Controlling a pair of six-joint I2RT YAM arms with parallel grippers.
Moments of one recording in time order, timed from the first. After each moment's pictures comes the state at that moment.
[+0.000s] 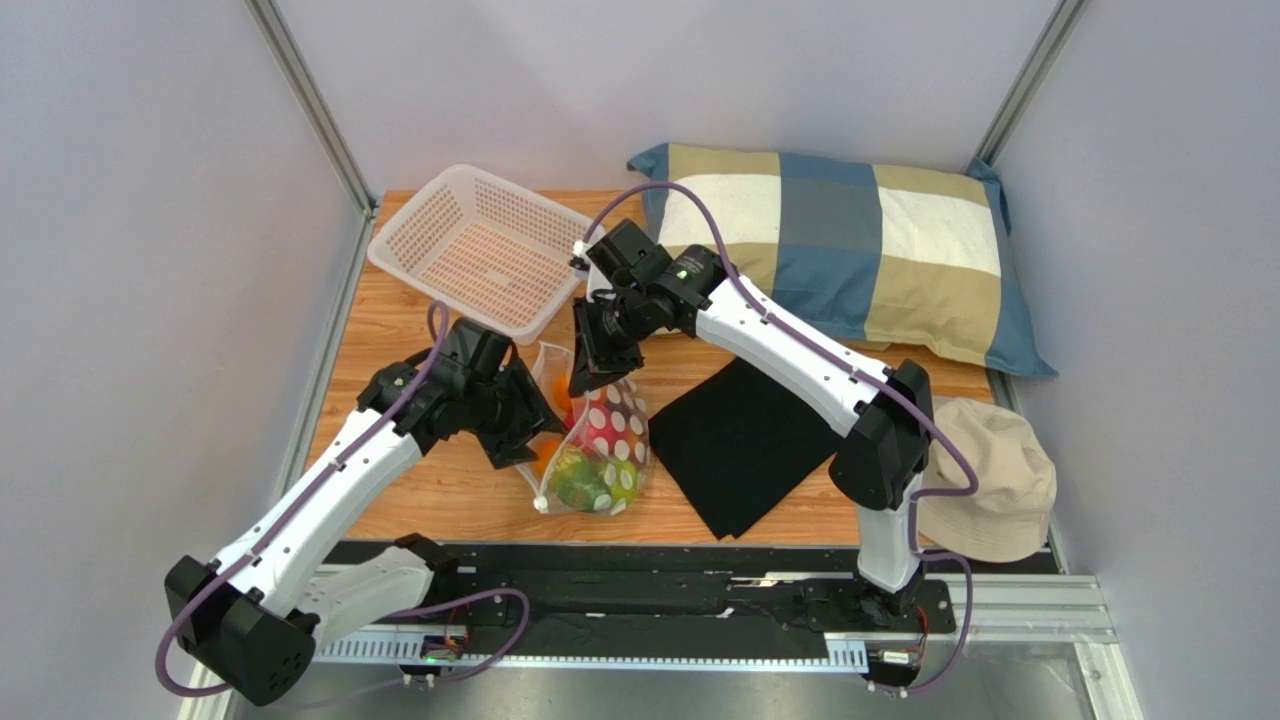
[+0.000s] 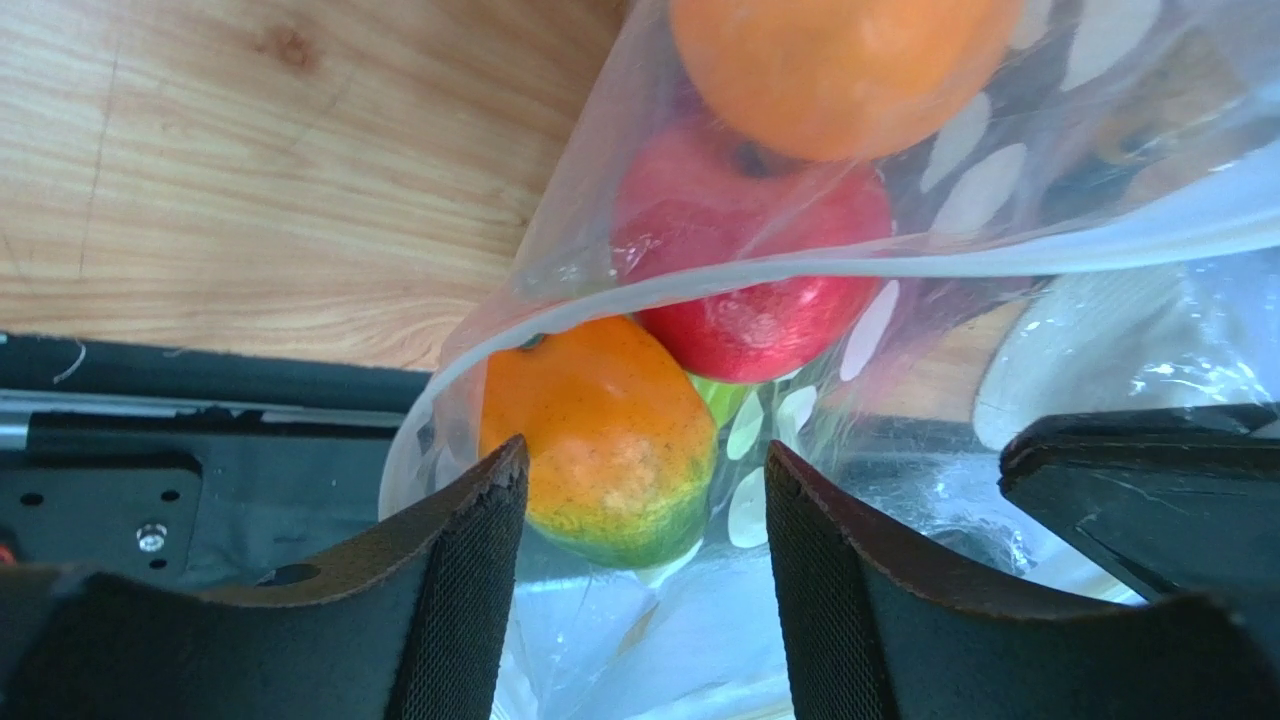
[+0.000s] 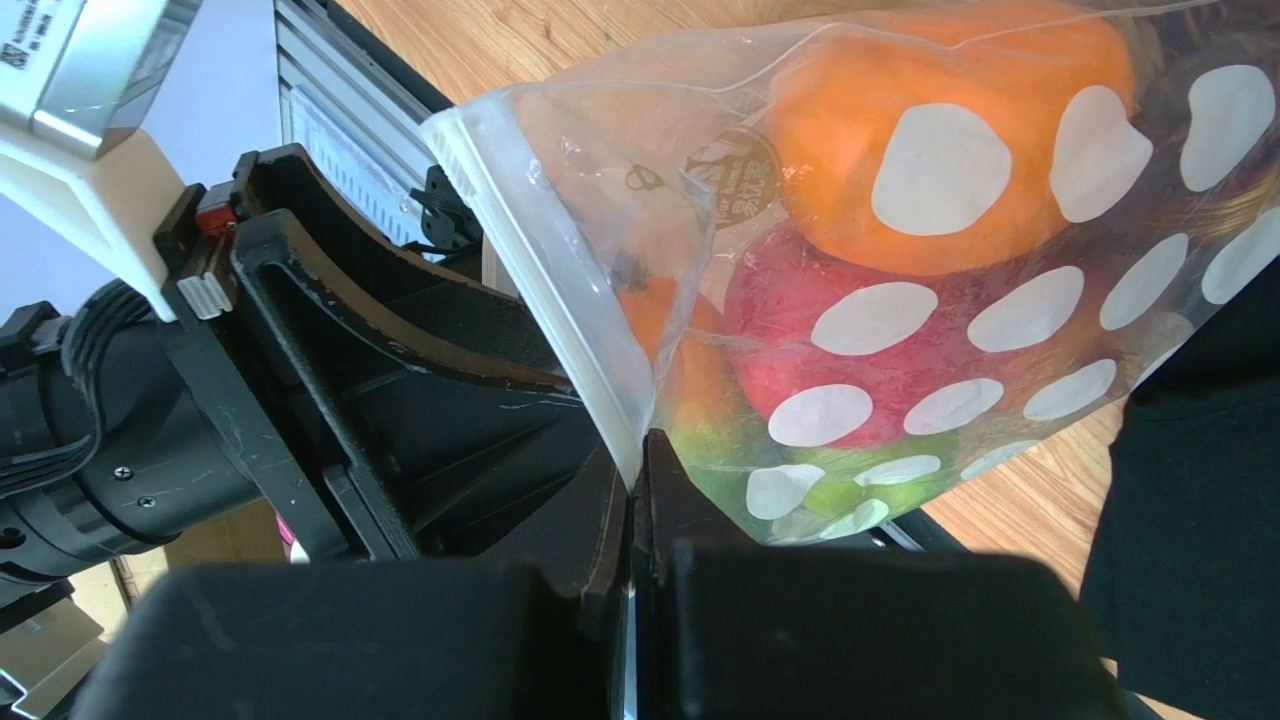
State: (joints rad) left arm -0.51 1.02 0.96 -0.99 0.13 -1.08; right arm 0.86 1.93 1.95 -0.98 -0.44 0.66
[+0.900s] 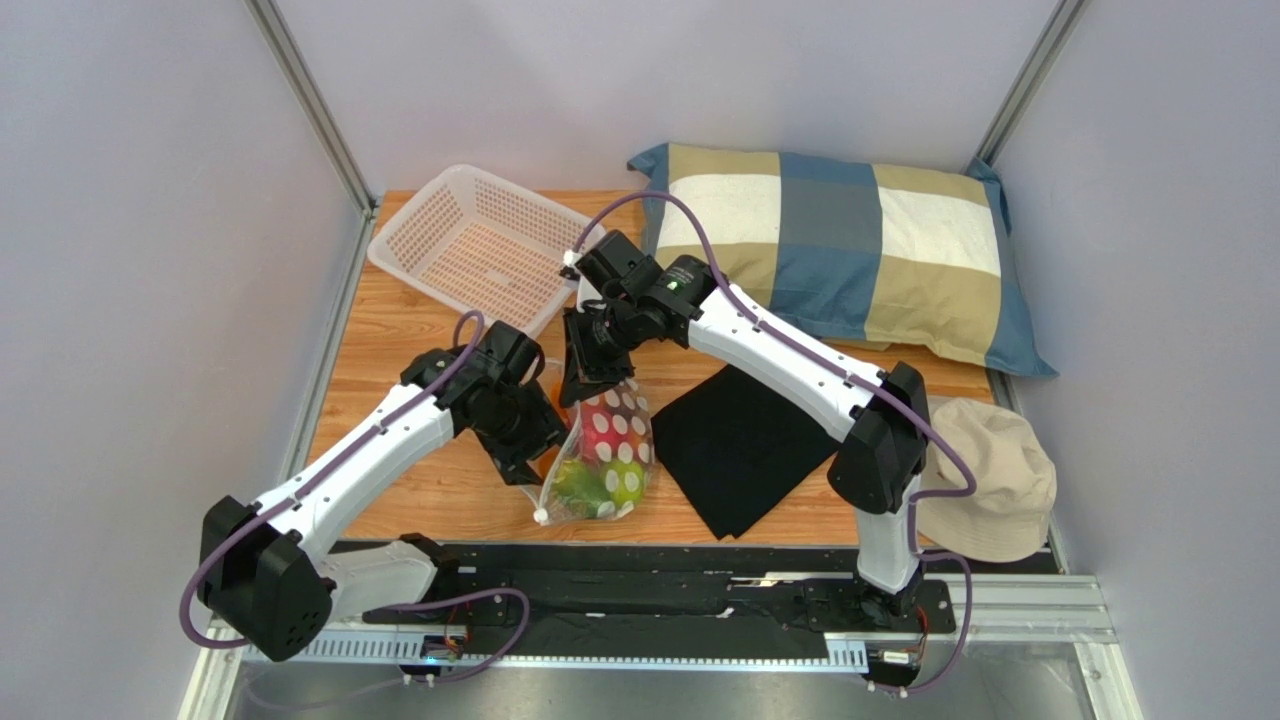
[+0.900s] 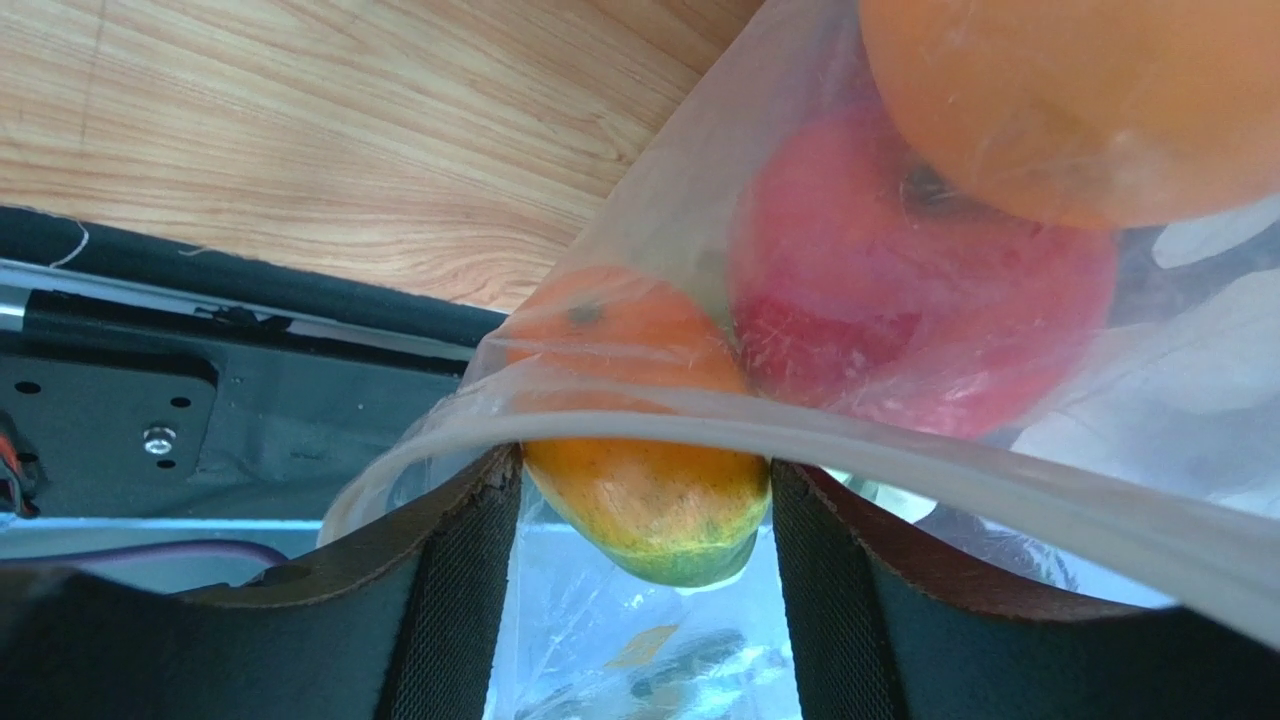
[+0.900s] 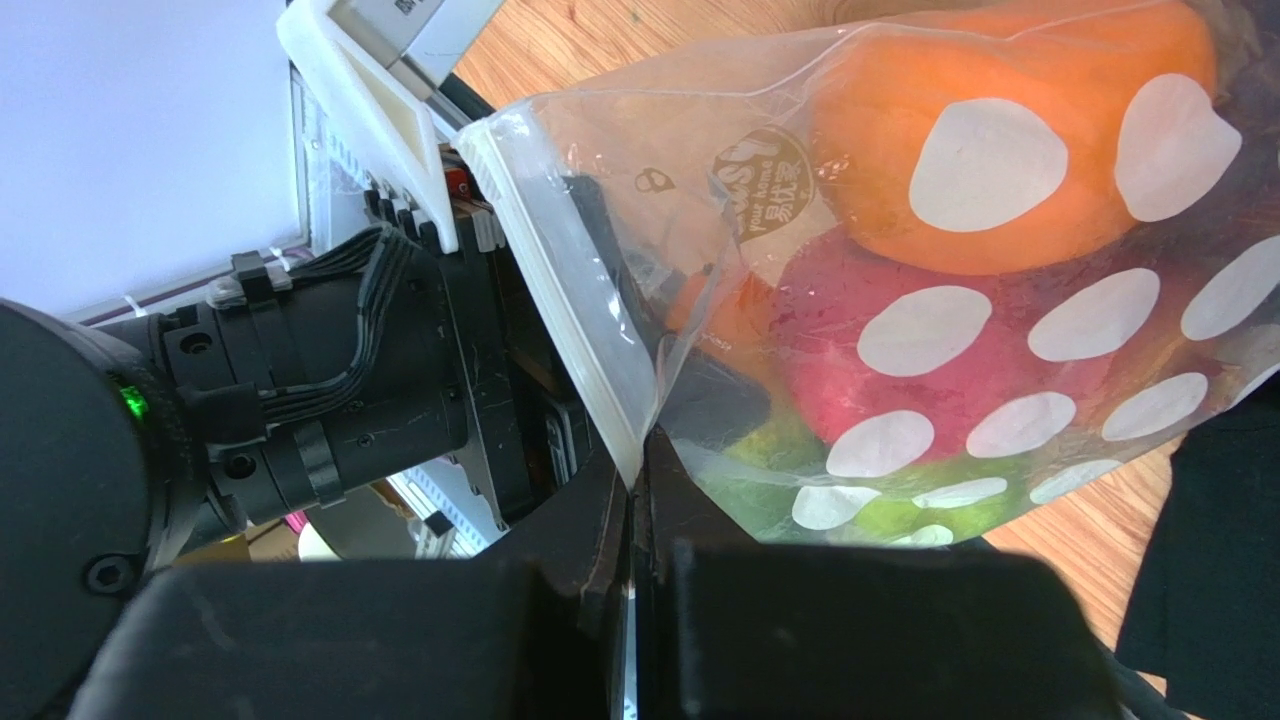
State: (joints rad) left arm -0.54 1.17 0.95 -1.06 0.18 -1.17; right arm 0.90 1.93 1.93 -0.94 -0.44 0.70
